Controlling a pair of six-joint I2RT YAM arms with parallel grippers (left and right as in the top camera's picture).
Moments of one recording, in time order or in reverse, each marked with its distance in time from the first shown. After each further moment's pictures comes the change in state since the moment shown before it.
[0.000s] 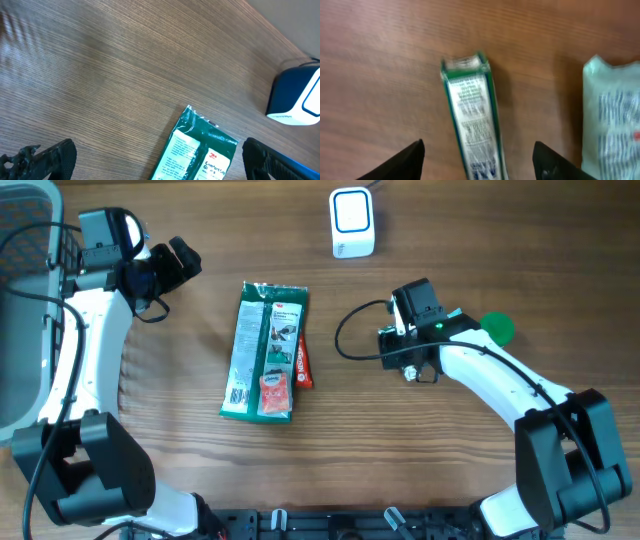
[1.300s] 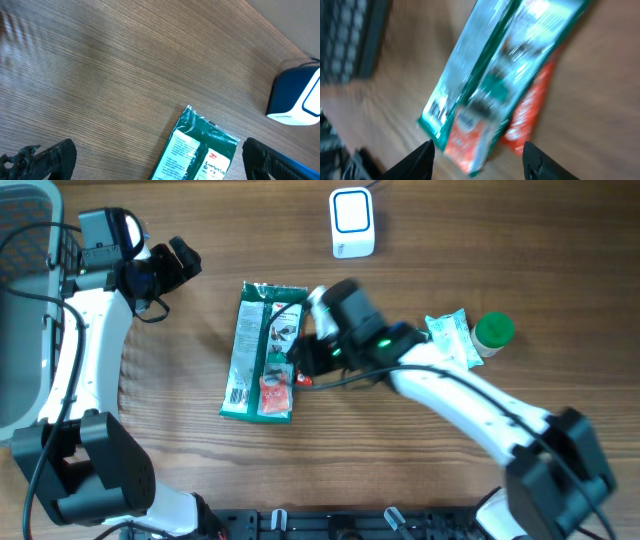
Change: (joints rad) left arm 0.000 0.000 0.000 0.000 0.000 0.000; right arm 0.338 -0.002 0.172 0.077 -0.372 0.322
